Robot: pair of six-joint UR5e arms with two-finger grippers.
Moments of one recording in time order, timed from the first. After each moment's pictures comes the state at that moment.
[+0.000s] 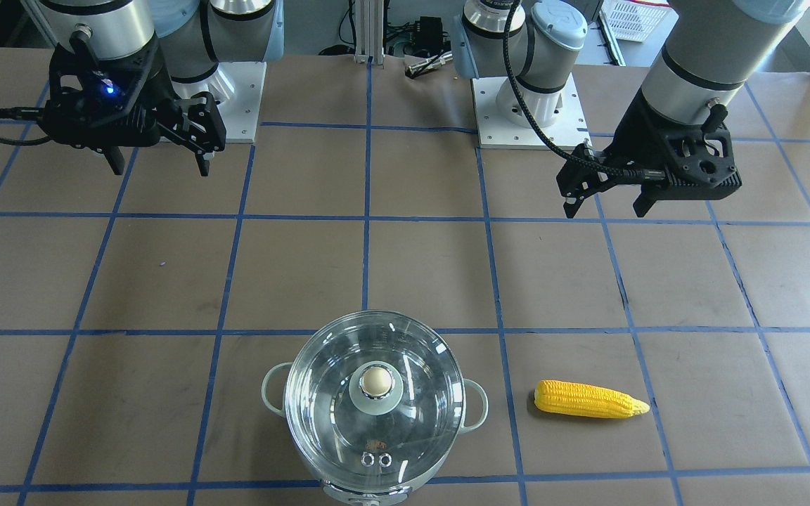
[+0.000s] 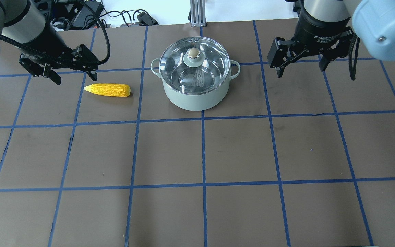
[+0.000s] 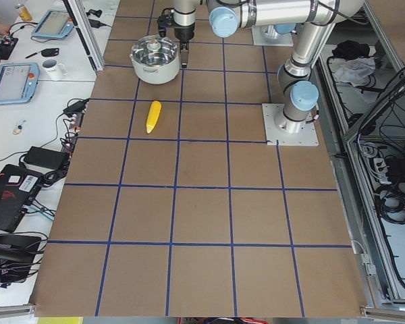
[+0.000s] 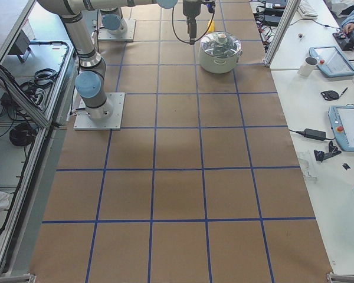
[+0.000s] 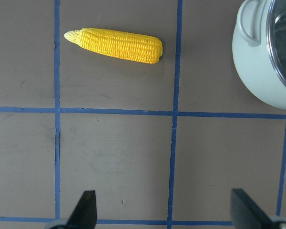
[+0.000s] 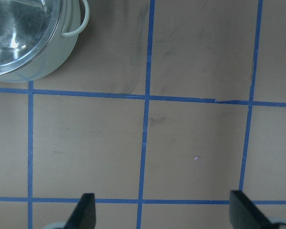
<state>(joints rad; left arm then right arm) -1.45 -1.57 -1.61 -1.48 1.54 0.07 1.64 -1.56 1.51 -1.55 -1.65 0.00</state>
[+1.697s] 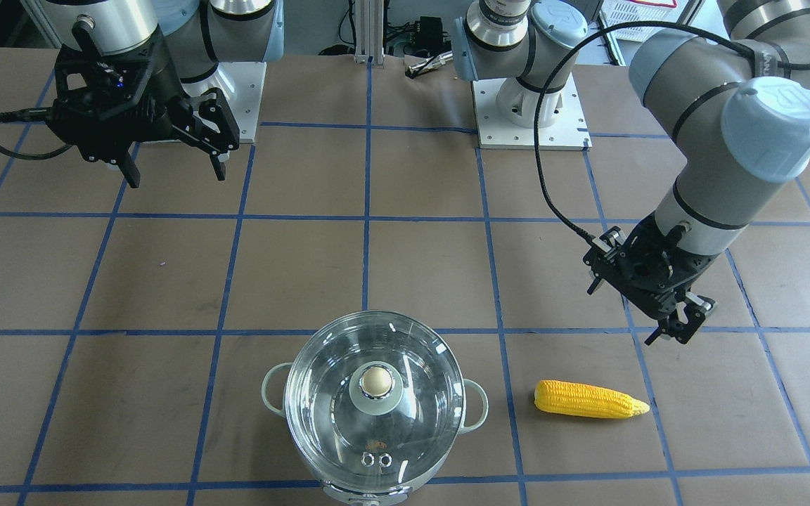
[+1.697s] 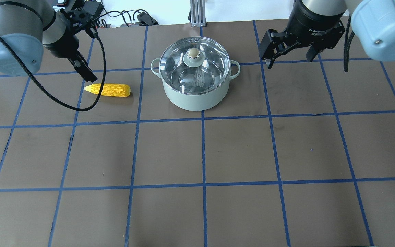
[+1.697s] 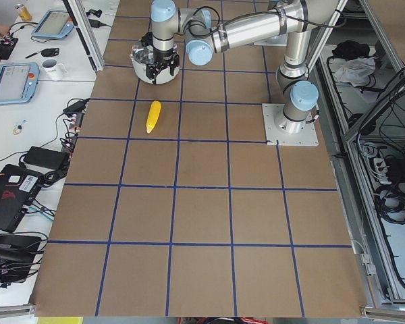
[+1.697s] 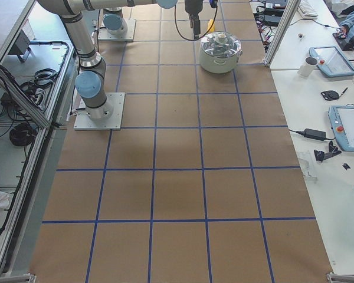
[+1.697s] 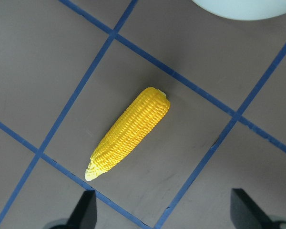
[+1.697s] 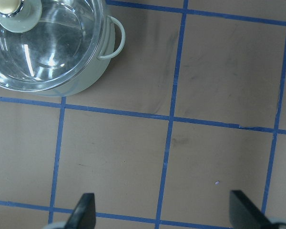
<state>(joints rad) -1.41 -1.80 -1.61 -1.18 1.55 1.12 1.64 -1.57 1.51 -1.63 -1.56 -0.06</state>
